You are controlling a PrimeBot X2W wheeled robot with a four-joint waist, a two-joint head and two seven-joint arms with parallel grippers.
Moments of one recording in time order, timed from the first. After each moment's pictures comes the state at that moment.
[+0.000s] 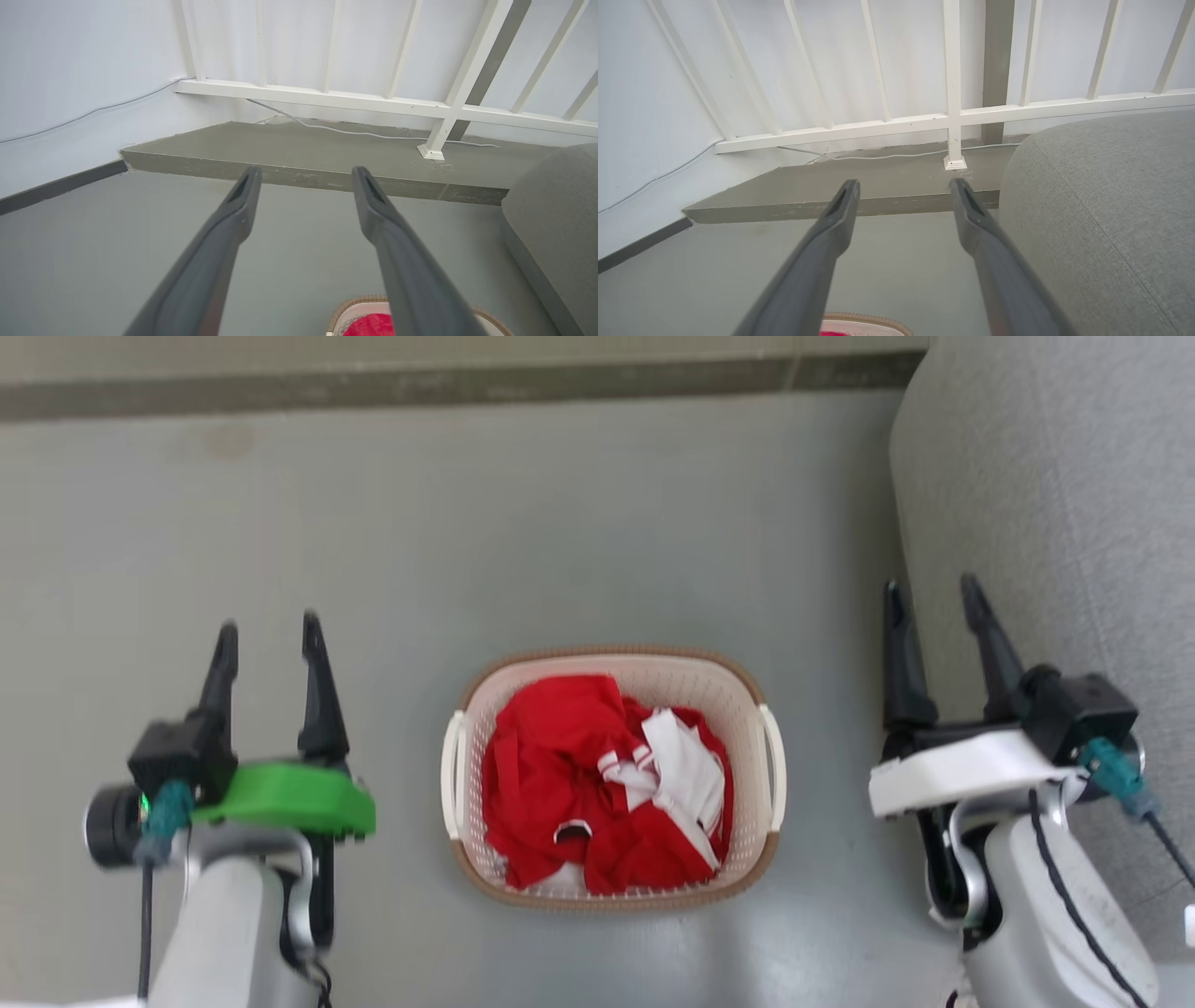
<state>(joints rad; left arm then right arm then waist) -0.28 0.03 -0.13 0.22 -0.28 0.07 -0.26 -0.18 -0.05 0.18 0.09 0.20 -0.09 -0.25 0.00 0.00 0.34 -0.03</state>
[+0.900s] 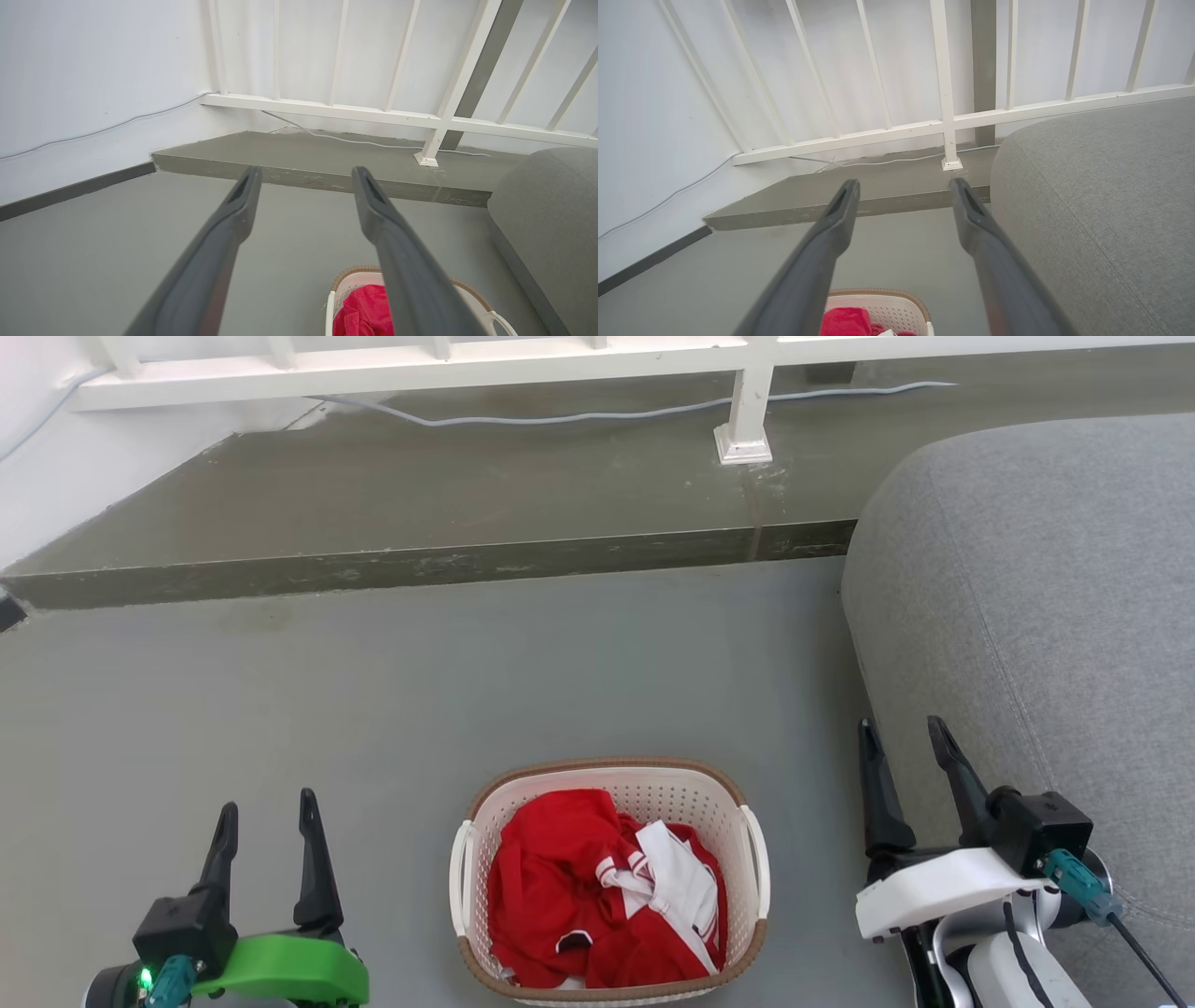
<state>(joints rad) 0.07 0.03 -0.10 0.08 -0.28 0.10 -0.26 0.03 -0.04 0.23 0.10 0.25 -0.11 -0.25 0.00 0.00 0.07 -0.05</state>
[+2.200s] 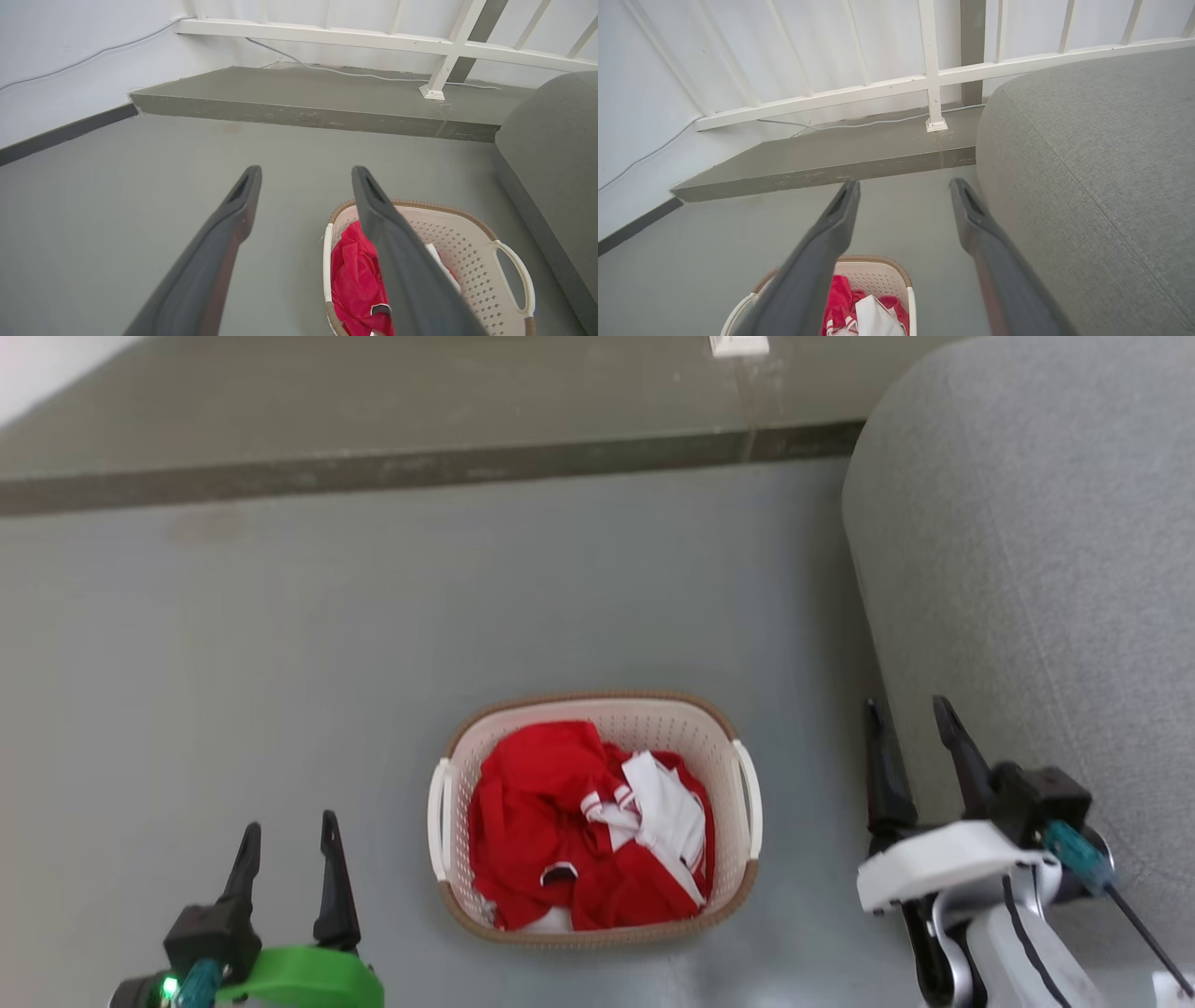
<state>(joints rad) 0.08 0.04 -0.14 0.13 -0.28 0.11 -0.26 -0.02 -0.04 0.22 0.15 0.25 -0.11 -0.25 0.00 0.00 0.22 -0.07</state>
